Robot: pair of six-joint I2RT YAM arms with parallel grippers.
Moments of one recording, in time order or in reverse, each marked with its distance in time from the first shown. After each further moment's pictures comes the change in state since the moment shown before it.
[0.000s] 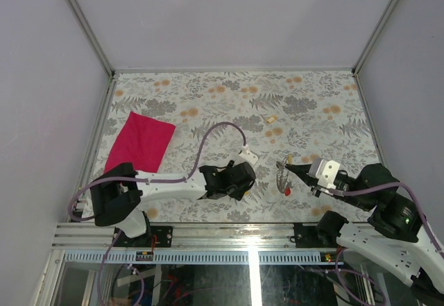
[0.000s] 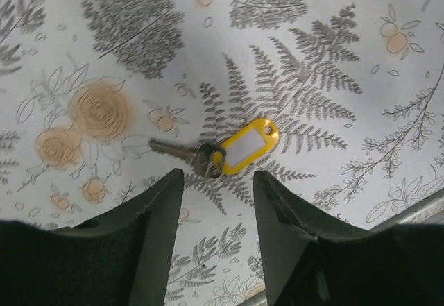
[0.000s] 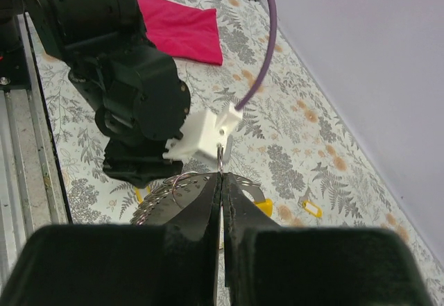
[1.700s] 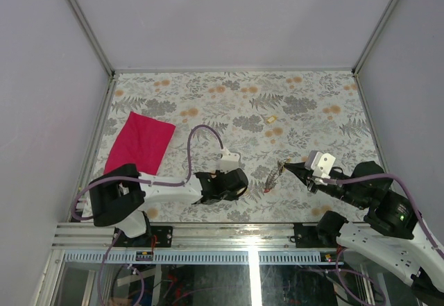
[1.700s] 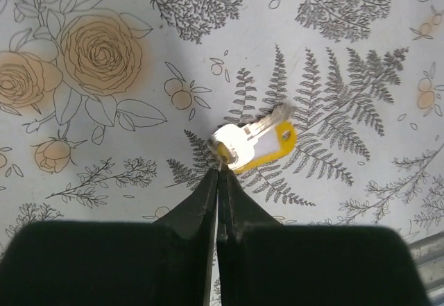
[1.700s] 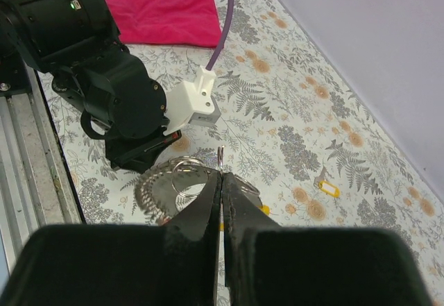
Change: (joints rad) left arm 0.000 -0.022 -0.167 0.126 -0.075 -0.443; right arm 0.000 0.023 -0.017 -0.006 0.053 0.093
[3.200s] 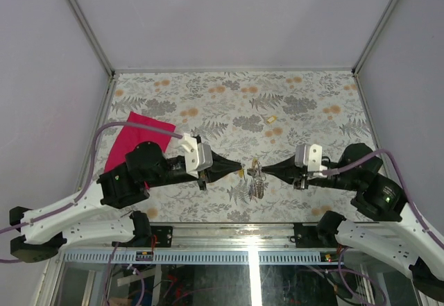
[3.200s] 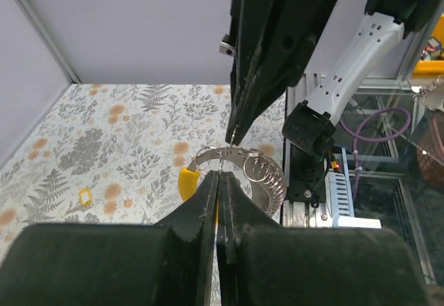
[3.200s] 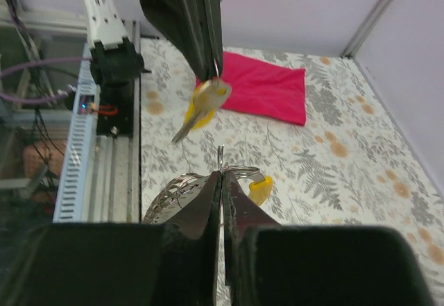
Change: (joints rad) left arm 0.008 -0.736 0.237 0.097 0.564 1.010; right arm 0.001 0.172 0.072 0.158 -0.358 0.023
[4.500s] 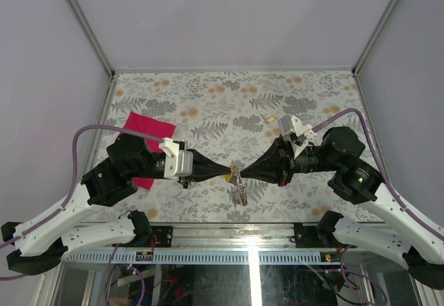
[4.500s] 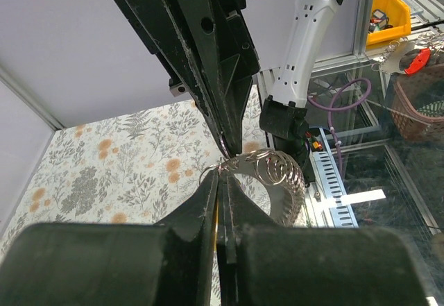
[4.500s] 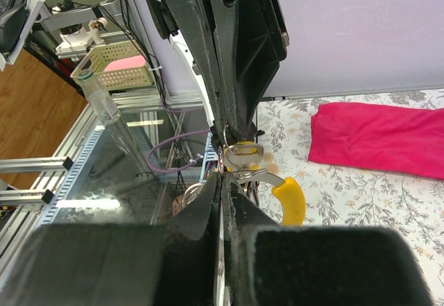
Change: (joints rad) left arm 0.158 -0.035 0.088 -0.116 0.398 0.145; right arm 0.001 0.220 0.068 0.362 -0.280 0.546
